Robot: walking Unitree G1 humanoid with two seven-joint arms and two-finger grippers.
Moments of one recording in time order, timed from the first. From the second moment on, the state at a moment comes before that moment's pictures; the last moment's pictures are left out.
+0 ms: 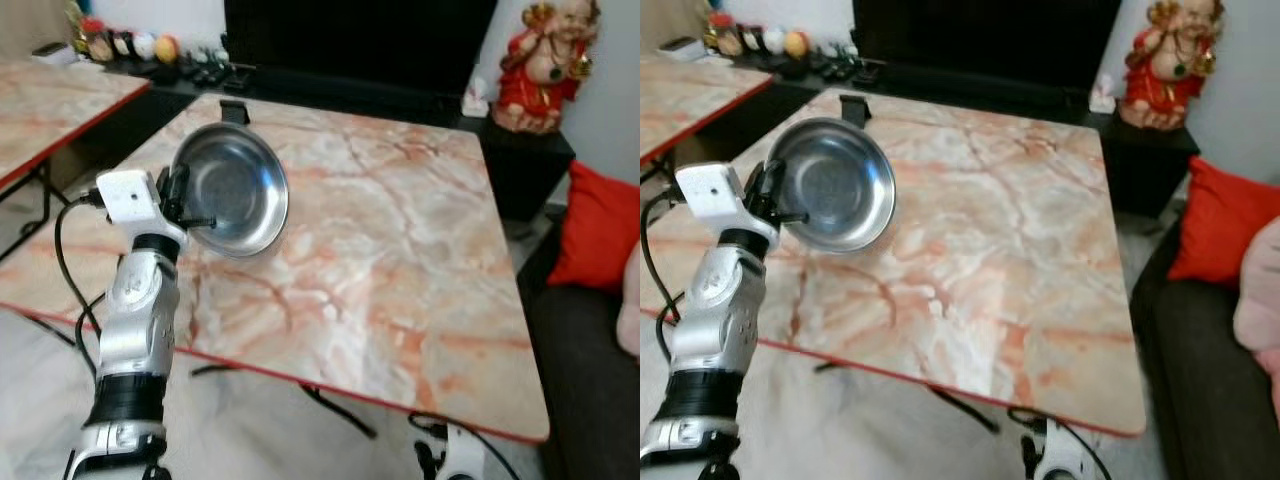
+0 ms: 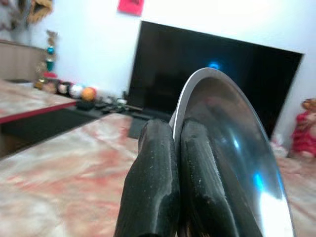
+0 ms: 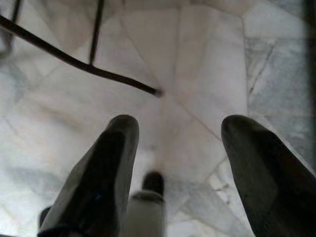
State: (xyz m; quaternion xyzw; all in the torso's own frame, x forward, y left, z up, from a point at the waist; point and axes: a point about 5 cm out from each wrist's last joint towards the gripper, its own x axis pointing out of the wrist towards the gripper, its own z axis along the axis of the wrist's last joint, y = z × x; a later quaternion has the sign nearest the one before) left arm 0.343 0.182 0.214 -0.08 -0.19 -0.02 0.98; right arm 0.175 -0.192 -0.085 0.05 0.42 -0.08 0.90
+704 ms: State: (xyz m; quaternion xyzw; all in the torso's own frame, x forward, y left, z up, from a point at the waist) left arm 0.354 0.161 0.184 -0.21 -0.07 -0.09 0.97; right arm 0.168 -0.194 -0.088 0.05 0.43 -0.08 0.90
